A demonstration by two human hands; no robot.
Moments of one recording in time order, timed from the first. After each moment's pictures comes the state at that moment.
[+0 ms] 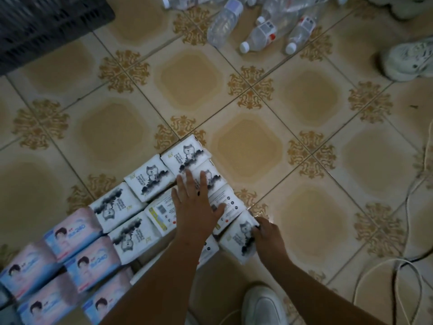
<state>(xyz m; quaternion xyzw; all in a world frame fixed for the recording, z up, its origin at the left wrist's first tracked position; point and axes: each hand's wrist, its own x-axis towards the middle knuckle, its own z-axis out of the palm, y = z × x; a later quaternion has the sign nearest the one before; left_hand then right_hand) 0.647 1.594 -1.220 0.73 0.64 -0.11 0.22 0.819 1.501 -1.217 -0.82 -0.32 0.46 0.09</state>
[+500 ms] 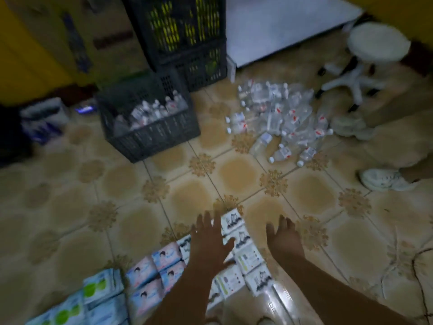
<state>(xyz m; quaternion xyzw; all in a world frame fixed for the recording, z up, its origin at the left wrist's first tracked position) 0.561 1.634 -0.807 0.67 0.68 -0.13 0.28 0.756 1.637 -0.803 -0.79 -0.50 0.35 0.00</state>
